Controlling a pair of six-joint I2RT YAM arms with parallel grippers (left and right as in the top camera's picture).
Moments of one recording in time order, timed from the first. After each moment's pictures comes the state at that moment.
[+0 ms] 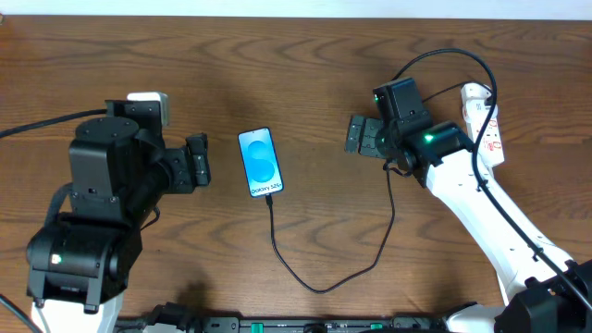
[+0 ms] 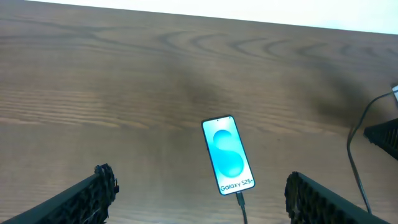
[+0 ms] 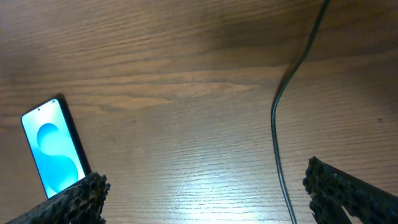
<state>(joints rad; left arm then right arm) -0.15 0.99 1.33 -1.02 -0.01 -0.17 0.41 1.54 1.22 -0.71 0.07 0.55</state>
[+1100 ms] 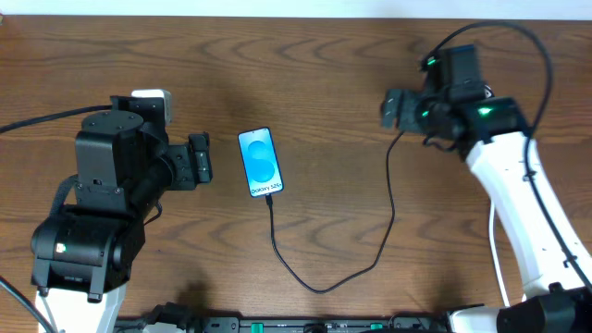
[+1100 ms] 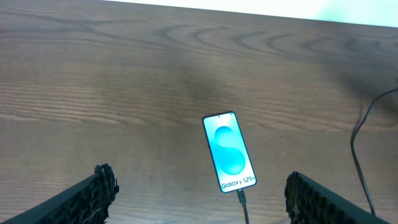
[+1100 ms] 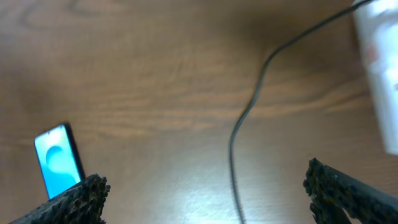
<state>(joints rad) -0.15 1.01 1.33 -1.02 -0.01 -0.17 0.19 1.54 1.43 -0.87 -0.03 0.35</state>
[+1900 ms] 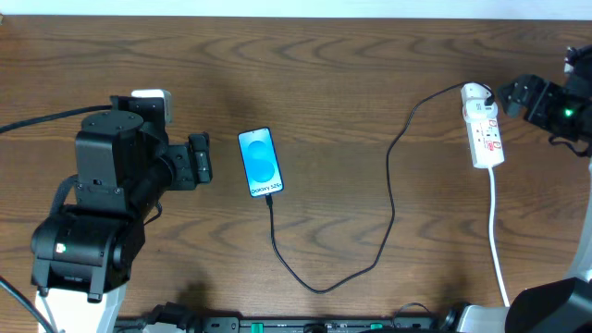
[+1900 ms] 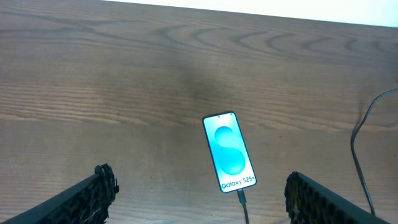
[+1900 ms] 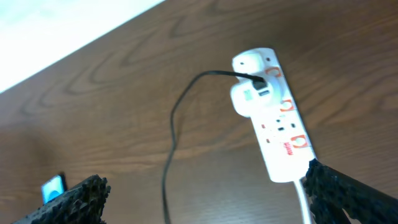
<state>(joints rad) -0.15 1.01 1.33 -1.02 -0.01 -0.17 -0.45 1.54 1.50 -0.91 -0.47 0.01</state>
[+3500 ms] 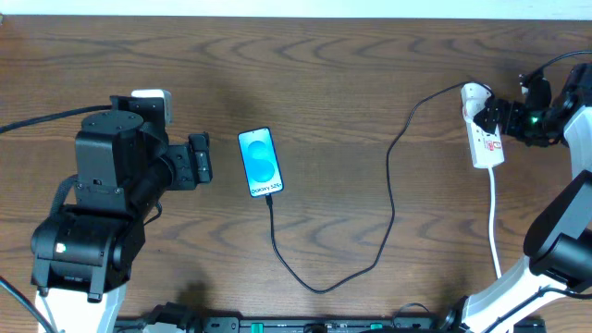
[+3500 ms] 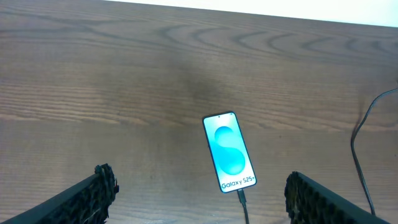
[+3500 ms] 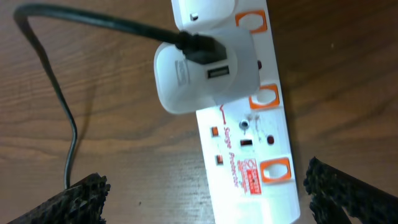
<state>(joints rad) -0.15 1.01 1.33 -1.02 -0.01 -0.17 -0.45 1.96 1.51 -0.80 -0.42 -0.21</state>
